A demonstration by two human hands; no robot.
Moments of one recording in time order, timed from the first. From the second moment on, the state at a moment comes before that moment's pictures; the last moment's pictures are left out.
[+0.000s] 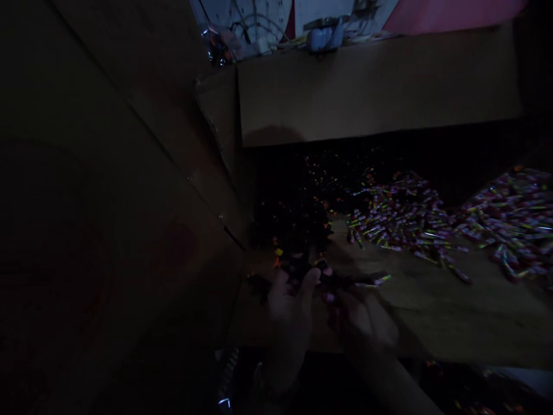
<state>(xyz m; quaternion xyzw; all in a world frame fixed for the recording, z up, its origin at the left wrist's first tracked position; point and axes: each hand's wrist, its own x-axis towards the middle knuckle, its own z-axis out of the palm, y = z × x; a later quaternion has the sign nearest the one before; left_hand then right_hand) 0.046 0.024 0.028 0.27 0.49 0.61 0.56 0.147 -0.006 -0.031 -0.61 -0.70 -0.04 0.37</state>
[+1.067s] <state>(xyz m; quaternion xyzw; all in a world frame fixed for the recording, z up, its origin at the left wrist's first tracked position) 0.033 0.027 0.031 0.27 0.44 0.62 0.59 0.176 0.006 0.017 -0.62 -0.47 0.34 0.53</state>
